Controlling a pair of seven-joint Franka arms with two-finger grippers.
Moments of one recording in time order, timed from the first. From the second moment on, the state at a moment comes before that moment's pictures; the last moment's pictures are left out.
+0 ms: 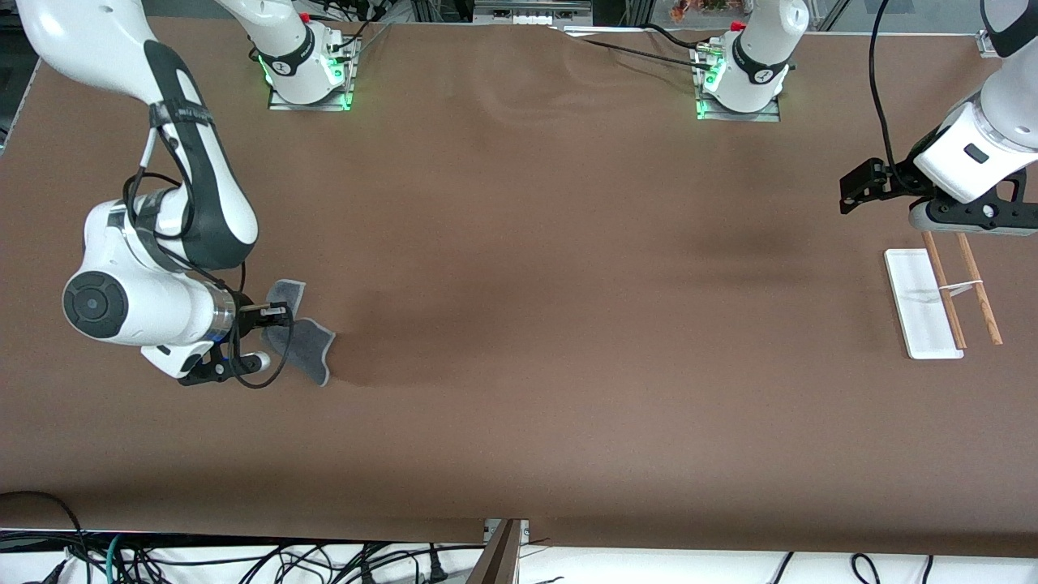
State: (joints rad) left arm -0.01 -0.02 -0.05 -1.70 0.01 1.63 -0.02; right arm 0.07 0.57 0.13 -1.39 0.01 1.78 -0.04
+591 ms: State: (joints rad) left arm -0.01 -0.02 -0.05 -1.70 0.01 1.63 -0.01; right arm 0.20 0.57 0.23 -1.27 0.02 1.77 0.35
